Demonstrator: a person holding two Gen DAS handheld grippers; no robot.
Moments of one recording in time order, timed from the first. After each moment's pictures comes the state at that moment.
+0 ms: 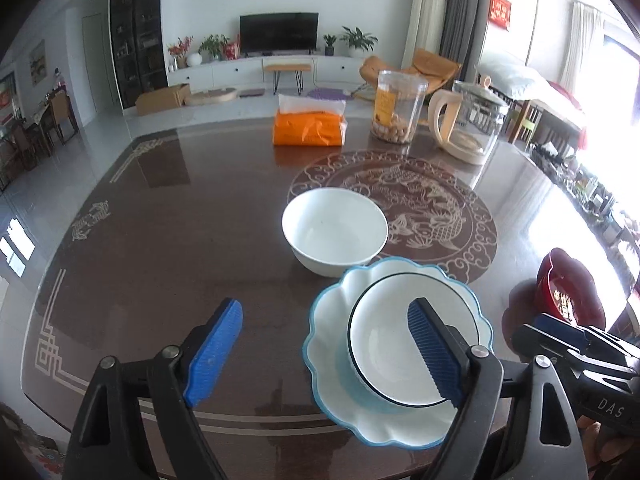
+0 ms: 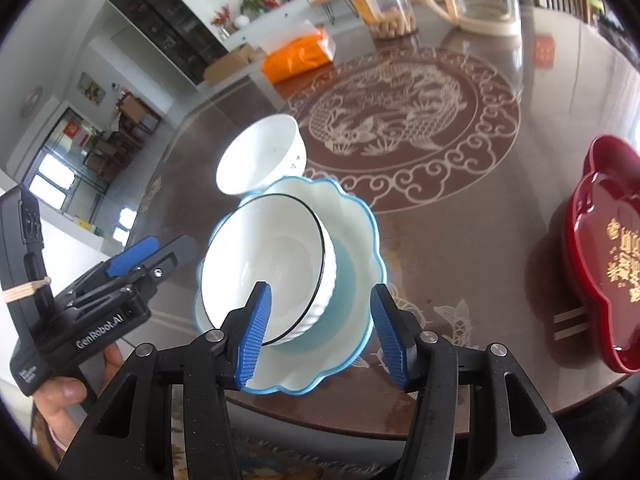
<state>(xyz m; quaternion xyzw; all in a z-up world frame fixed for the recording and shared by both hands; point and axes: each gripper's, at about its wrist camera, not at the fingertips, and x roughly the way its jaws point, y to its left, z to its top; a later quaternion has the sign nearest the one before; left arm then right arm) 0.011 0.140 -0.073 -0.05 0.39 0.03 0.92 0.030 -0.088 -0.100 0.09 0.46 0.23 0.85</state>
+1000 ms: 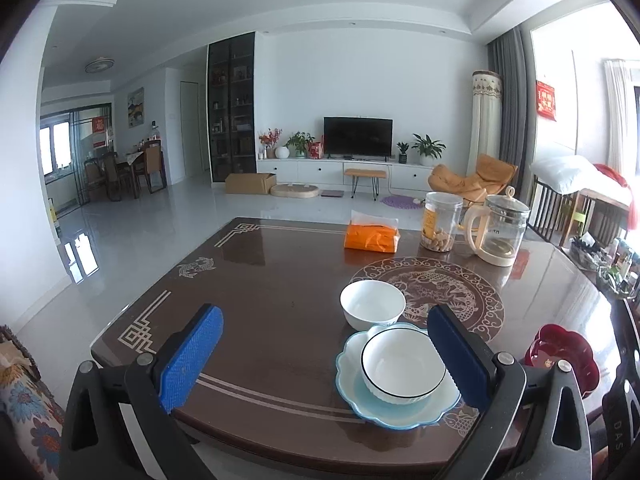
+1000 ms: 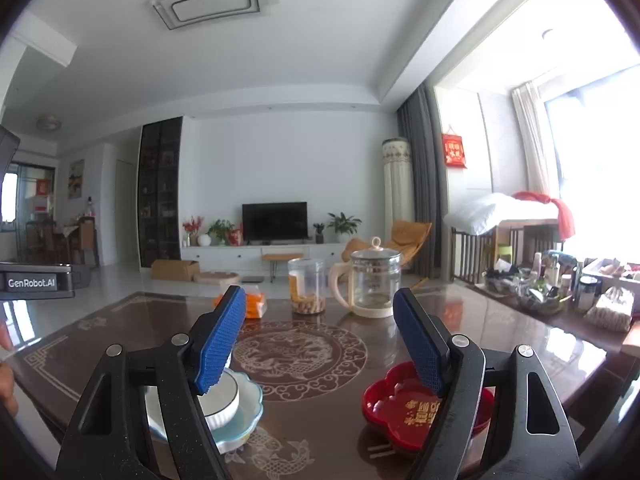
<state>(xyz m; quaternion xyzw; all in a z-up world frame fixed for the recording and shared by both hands) -0.129 0.084 0.007 -0.04 0.22 0.19 0.96 -0.127 -0.150 -0.017 -0.01 0.00 0.08 1.00</state>
